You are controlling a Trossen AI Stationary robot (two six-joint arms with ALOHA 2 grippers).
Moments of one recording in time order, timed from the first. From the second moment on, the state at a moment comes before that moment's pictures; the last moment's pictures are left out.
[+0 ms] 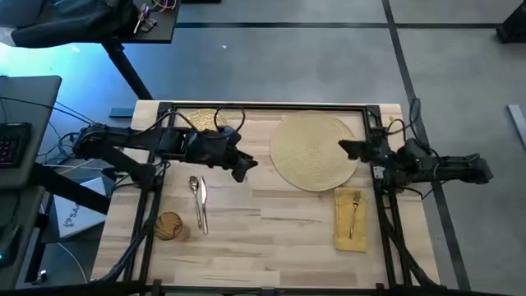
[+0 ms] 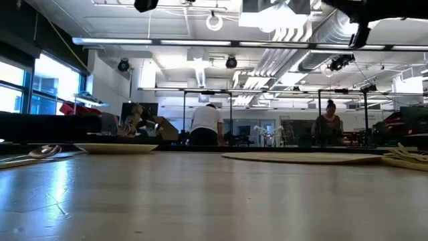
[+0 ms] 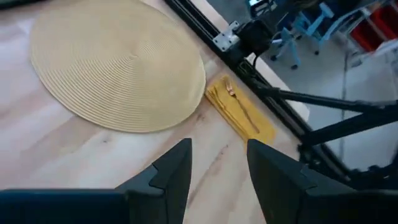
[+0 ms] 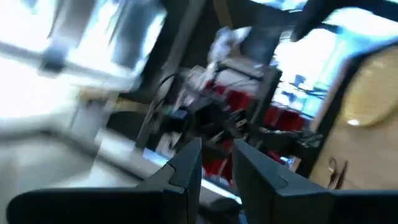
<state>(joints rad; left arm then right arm) -0.09 1.35 1.37 -0.60 -0.22 -0.77 0.01 0.46 0.36 0.32 0.29 1.20</state>
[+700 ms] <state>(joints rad) -0.08 1.35 1.36 -0.72 -0.16 -0.42 0.23 1.04 0.97 -1.26 -0.11 1.58</state>
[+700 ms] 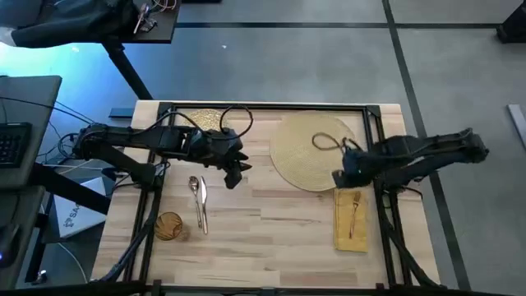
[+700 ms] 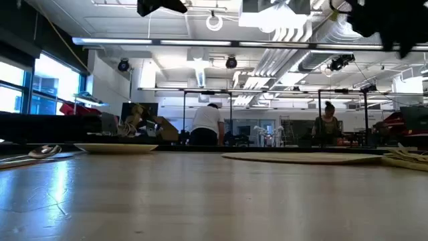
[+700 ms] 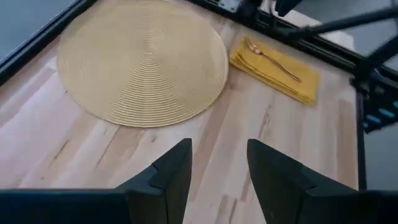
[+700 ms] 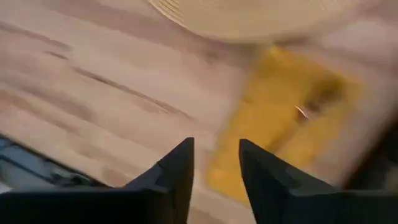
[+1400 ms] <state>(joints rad) -0.05 1.35 1.36 -0.68 -0.11 -0.42 0.39 1.27 0.65 -1.04 -0.16 2.01</state>
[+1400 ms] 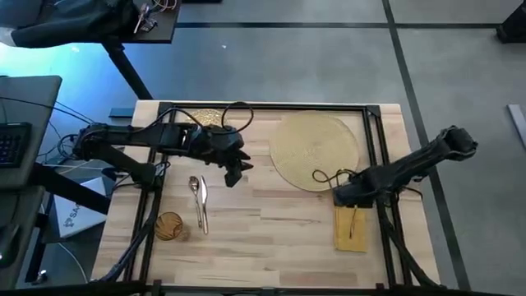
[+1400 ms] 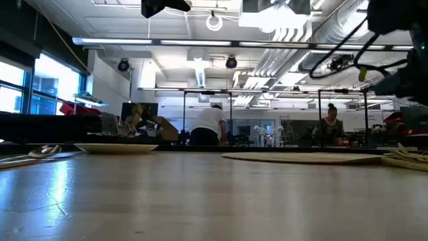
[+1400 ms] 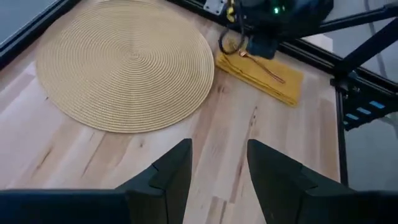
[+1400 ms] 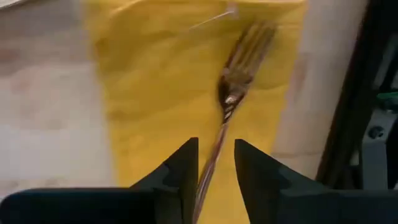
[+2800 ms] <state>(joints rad) -0.05 1.35 1.36 -0.69 -0.03 -0.41 0.46 1.32 0.54 -0.69 -0.18 2.18</state>
